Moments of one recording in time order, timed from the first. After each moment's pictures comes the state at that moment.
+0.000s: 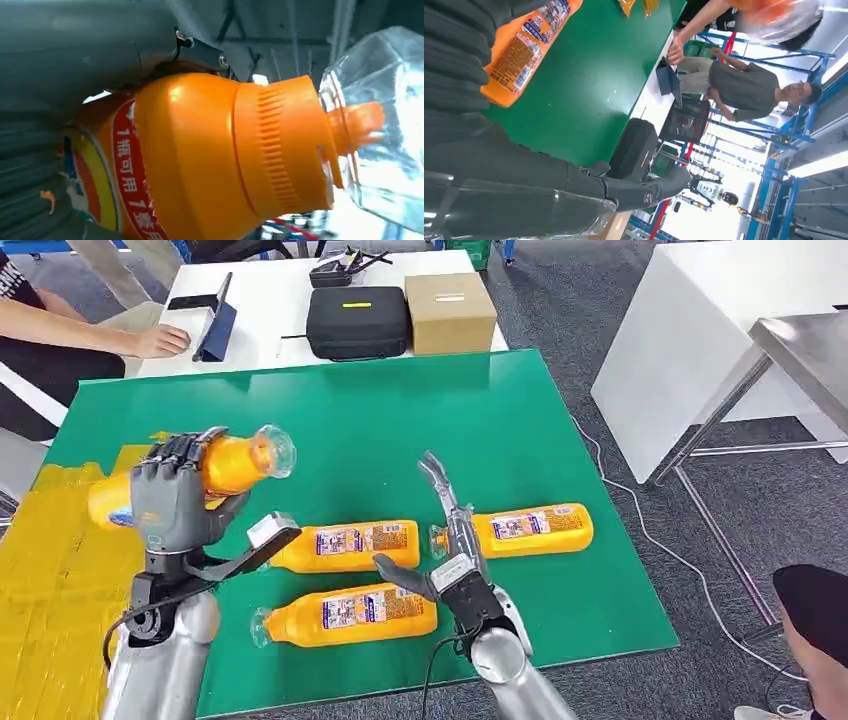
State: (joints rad) left arm -0.36 -0.19 -0.05 -1.34 -1.45 0.70 -0.23; right arm -0.13 0.14 0.45 -1.46 0.26 -0.25 -0.44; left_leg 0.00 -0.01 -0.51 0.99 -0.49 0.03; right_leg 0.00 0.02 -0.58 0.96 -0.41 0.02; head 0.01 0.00
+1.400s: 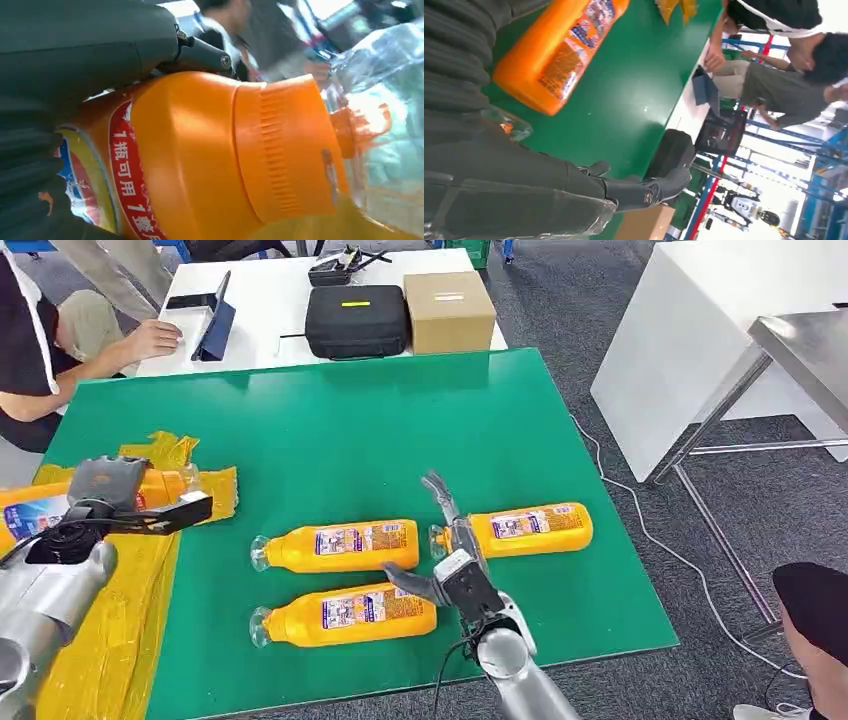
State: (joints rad) left arm -0.86 0.23 -0.26 -0.49 -1.44 0.23 -0.01; right arm -0.13 0.16 0.37 -1.36 0.27 -0.16 -0.43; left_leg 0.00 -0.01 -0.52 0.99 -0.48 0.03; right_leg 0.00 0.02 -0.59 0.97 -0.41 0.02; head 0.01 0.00
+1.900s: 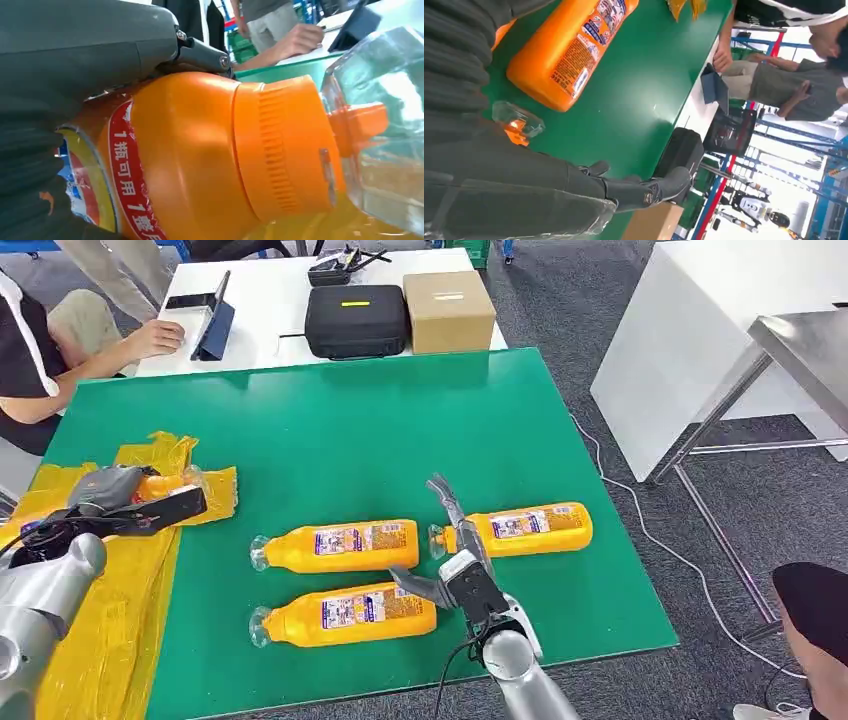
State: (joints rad) left arm -0.87 0.22 -0.11 -0.45 -1.34 0.13 -0.14; right arm -0.11 0.18 0.31 -1.37 0.31 -0.12 -0.43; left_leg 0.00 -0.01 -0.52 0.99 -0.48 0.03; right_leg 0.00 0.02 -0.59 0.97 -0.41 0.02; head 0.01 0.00
